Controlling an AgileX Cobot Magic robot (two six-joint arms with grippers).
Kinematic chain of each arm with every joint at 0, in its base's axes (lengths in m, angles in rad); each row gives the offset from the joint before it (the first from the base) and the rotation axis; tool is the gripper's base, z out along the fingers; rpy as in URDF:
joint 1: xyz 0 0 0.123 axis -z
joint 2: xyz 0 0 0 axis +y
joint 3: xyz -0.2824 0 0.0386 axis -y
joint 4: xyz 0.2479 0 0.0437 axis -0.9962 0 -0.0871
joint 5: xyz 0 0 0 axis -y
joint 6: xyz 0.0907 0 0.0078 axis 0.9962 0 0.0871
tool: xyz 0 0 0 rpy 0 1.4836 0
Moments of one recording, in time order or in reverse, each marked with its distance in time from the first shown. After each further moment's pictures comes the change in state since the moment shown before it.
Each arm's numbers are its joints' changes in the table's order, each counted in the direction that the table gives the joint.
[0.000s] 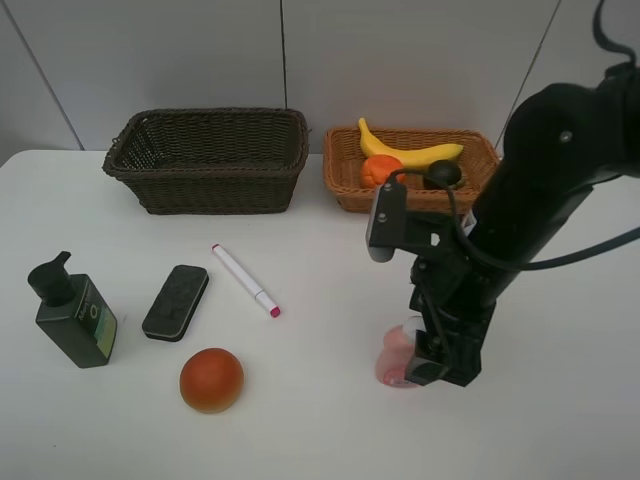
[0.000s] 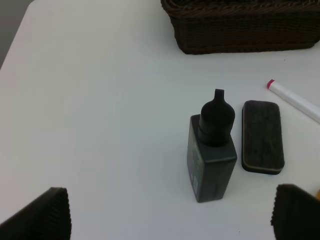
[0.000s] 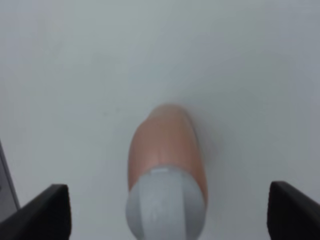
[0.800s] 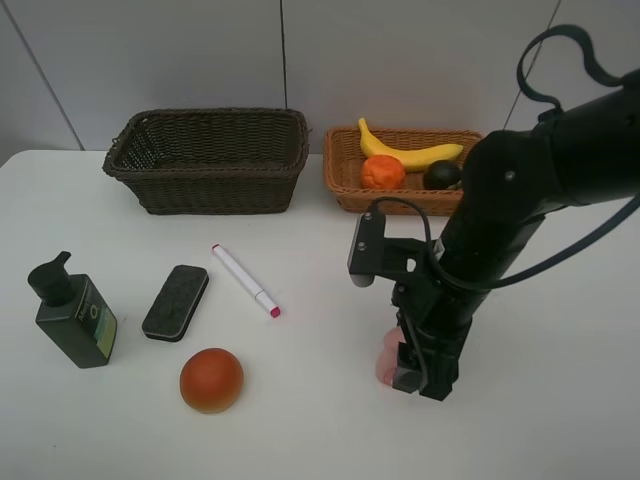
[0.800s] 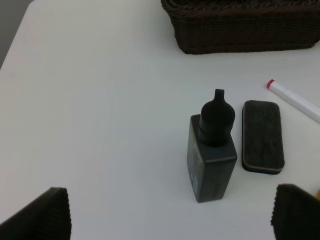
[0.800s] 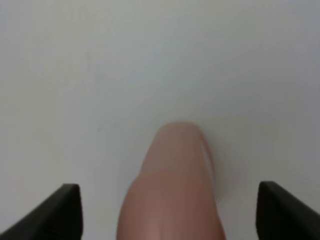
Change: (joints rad) left arm 0.000 0.000 0.000 0.000 0.000 0.000; right arm -0.021 0.109 -0.001 0.001 0.070 0.000
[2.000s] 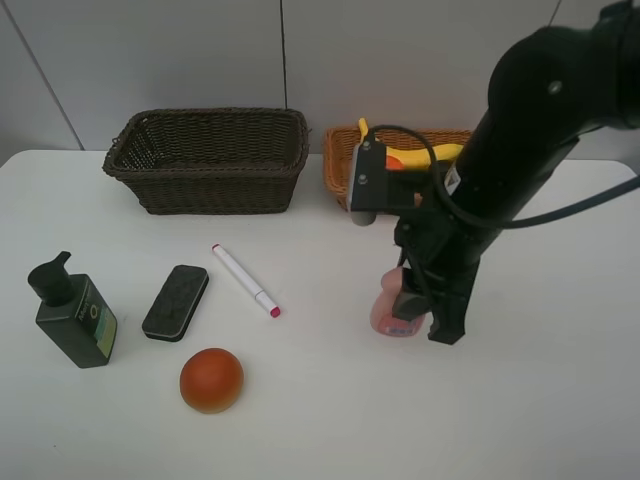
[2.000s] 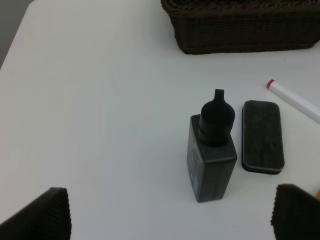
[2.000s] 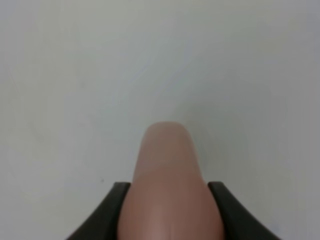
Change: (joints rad) left arm 0.000 0.000 0.000 0.000 0.000 0.000; right arm 0.000 -0.126 0.153 0.105 -0.130 0.000
